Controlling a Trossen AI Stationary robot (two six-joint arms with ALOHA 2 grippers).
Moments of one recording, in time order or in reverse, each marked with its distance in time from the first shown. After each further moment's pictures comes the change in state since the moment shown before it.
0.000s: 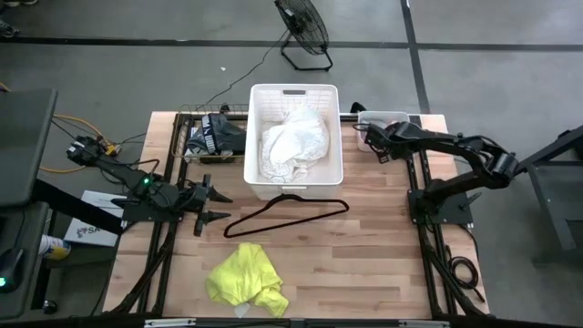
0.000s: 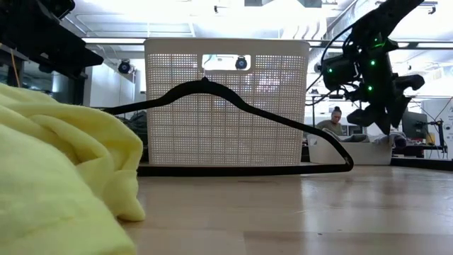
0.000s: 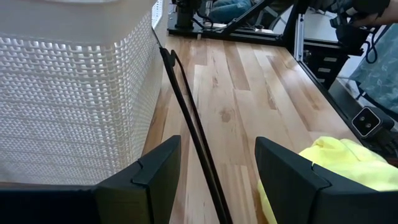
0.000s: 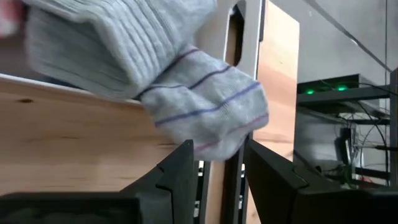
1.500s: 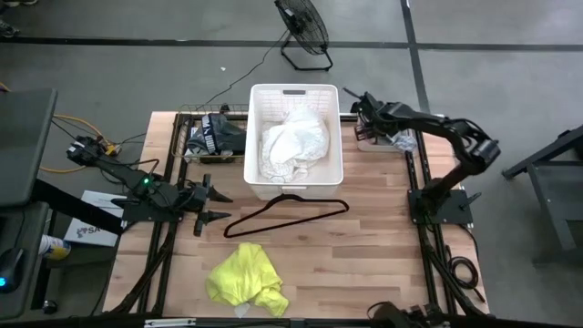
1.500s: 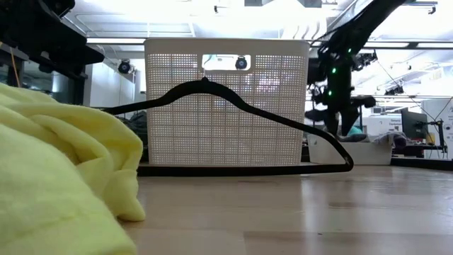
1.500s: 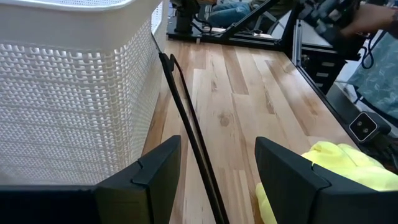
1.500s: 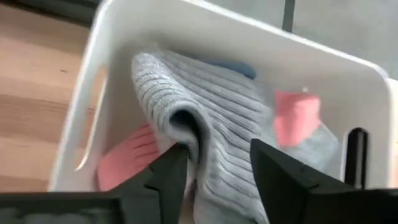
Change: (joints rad) left arm 0.000 0.000 0.000 0.017 0.000 0.000; right arm -0.149 0.214 0.223 0.365 -0.254 -0.230
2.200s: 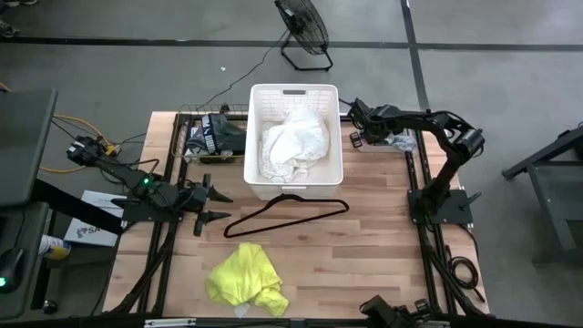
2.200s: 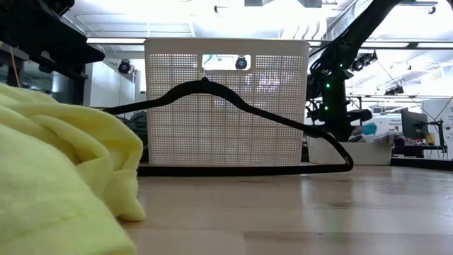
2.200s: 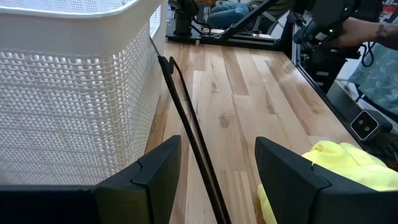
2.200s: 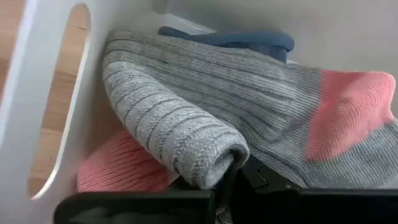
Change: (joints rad) left arm 0.000 0.000 0.000 0.007 0.000 0.025; right arm 0.001 0.161 0.006 0.014 -0.020 -0.031
